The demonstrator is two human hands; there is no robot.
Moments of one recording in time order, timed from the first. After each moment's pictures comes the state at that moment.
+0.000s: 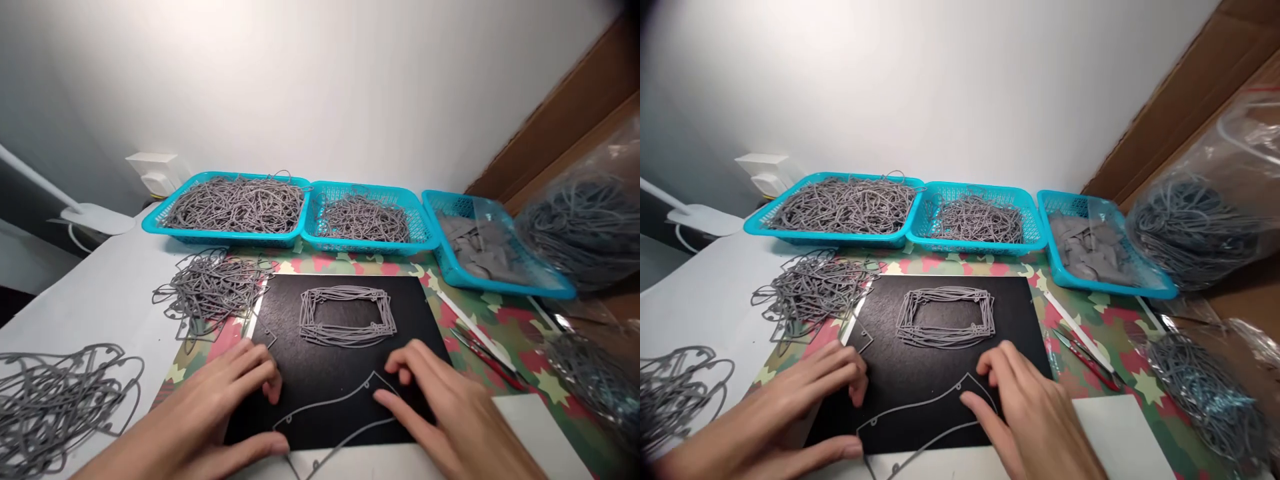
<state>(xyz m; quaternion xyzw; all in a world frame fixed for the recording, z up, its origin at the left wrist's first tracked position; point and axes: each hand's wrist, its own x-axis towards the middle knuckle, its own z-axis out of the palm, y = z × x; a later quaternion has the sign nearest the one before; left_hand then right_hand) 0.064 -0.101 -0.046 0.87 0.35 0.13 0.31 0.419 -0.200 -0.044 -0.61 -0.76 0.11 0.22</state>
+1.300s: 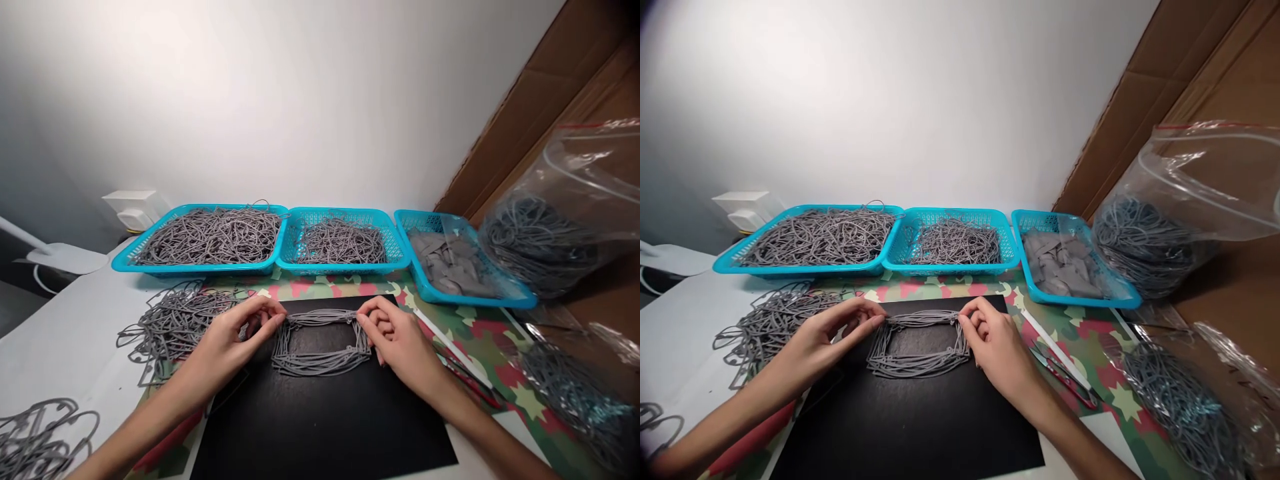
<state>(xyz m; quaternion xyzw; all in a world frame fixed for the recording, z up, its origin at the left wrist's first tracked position) 0.141 -0.011 -0.048 0.79 0.41 0.27 0.36 0.438 -0.105 -0.062 -0.62 -0.57 0.38 0.39</state>
